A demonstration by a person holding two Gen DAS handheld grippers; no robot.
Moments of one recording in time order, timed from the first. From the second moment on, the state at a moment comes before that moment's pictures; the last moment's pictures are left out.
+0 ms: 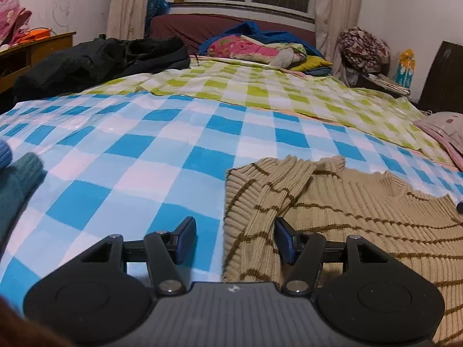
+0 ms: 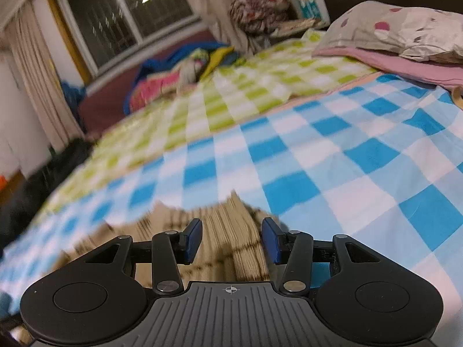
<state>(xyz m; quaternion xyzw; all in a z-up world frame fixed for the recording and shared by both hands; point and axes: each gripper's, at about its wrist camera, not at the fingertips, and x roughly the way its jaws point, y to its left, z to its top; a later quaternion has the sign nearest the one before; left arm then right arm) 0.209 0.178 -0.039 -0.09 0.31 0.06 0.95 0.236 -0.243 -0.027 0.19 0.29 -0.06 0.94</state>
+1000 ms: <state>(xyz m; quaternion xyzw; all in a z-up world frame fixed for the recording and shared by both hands) 0.274 0.154 -0.019 0.00 0.34 0.00 0.94 0.244 -0.234 -0.031 0.17 0.30 -0.03 0.94</state>
